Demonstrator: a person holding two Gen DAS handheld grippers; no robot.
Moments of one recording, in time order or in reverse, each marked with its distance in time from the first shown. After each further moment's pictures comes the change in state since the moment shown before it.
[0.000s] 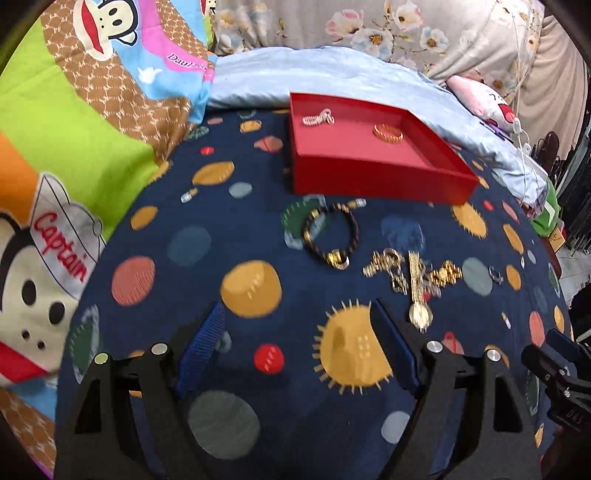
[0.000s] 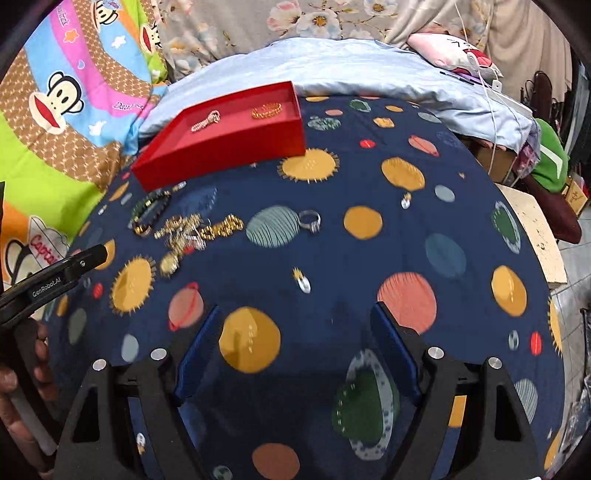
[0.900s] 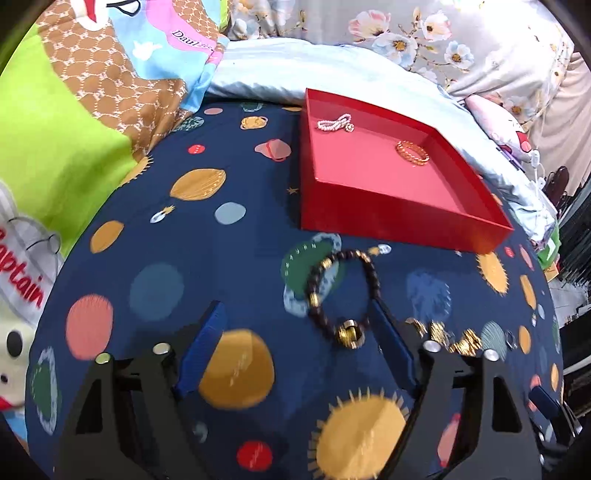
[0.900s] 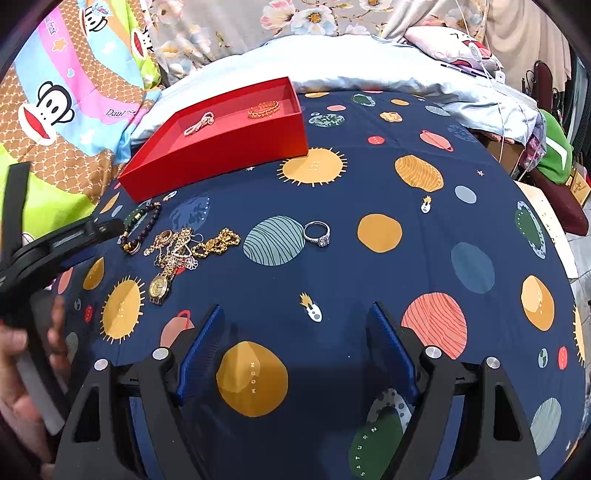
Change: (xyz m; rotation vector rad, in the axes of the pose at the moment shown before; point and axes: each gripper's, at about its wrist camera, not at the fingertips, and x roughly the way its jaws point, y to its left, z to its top) left arm 0.061 0.012 0.048 -0.111 0.018 -0.046; right arm 0.030 -0.003 0.019 0.040 -0.004 0.027
